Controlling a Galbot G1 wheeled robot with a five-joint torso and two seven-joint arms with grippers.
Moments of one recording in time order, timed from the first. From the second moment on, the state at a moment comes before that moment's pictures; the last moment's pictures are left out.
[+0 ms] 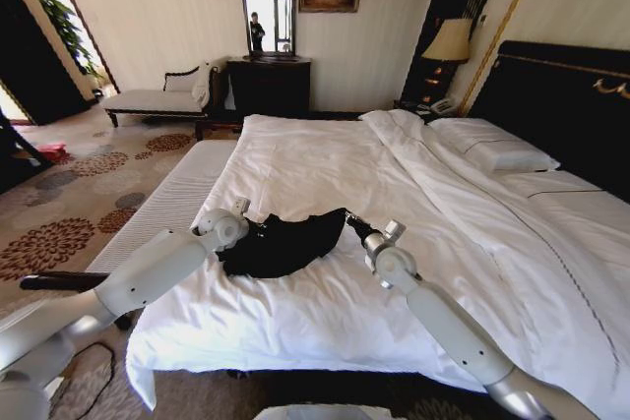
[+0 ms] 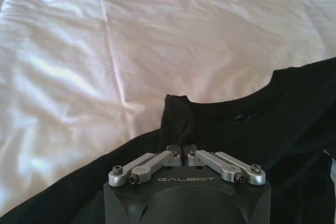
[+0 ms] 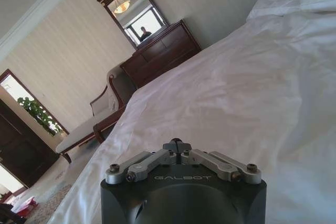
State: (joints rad) left arm 0.33 -0.77 0.34 -1.64 -1.33 0.74 -0.41; right arm -0.79 0.99 0.03 1.72 1.28 -0.06 0.37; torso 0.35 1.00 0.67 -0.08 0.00
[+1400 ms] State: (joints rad) left arm 0.60 -0.57 -0.55 -2.23 -1.61 0.74 -0.55; right arm -1.01 0.65 0.47 2.19 1.42 0.19 0.09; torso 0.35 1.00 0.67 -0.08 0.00
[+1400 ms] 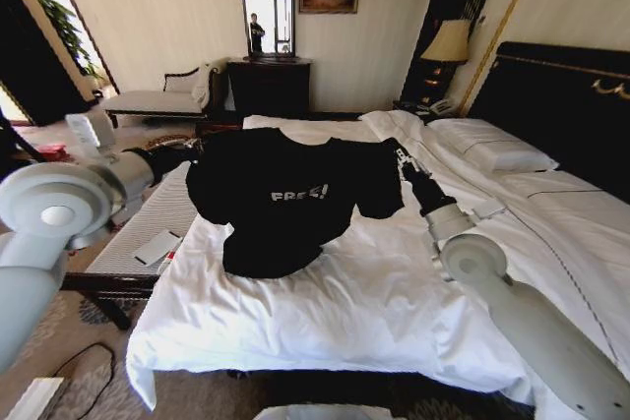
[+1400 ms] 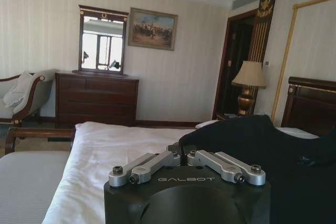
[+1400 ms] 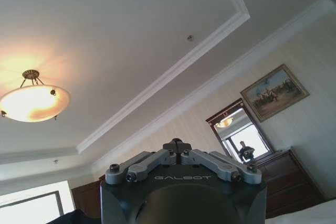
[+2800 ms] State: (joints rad) left arm 0.88 -0.29 -1.40 -2.44 -2.21 0.74 -0.56; right arm -1.08 0.37 0.91 2.51 1.72 0.17 0.24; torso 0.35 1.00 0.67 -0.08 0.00
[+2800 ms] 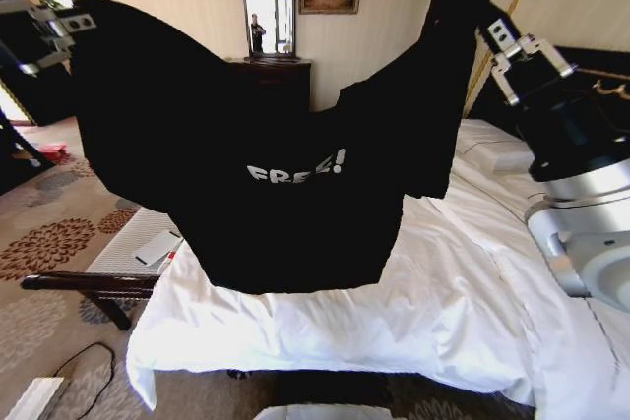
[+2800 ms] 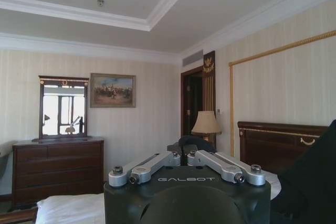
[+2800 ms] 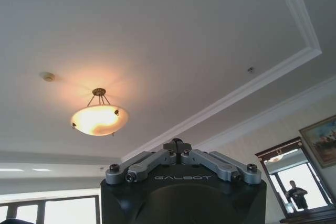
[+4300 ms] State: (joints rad) left arm 0.54 -0.76 -0.13 -1.69 -1.13 0.74 -0.42; right arm -0.54 0.87 -0.18 1.56 1.17 0.07 0.24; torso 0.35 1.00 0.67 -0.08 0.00
